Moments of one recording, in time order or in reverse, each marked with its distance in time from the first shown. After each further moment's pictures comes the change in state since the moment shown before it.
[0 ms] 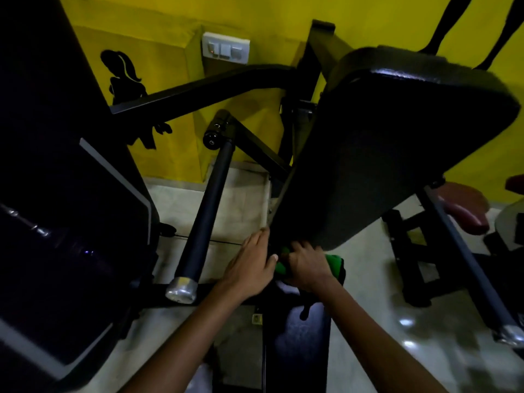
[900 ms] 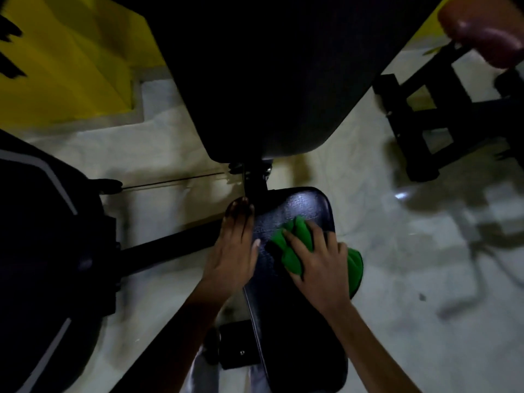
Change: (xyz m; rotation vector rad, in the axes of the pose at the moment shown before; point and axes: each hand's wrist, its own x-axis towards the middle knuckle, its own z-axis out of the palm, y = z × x) left_hand 0.062 -0.143 0.239 0.444 -0.129 0.258; right_hand -0.031 0.017 0.256 0.227 0.448 0.369
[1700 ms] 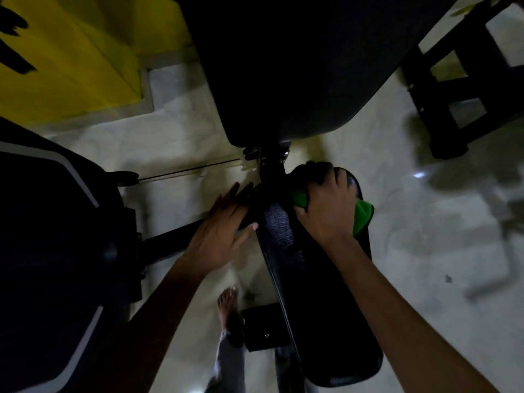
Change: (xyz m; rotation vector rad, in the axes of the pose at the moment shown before) left_hand -0.001 -0.074 -0.028 -0.126 -0.027 0.175; right_hand 0.083 -0.027 0.004 0.046 0.102 0.190
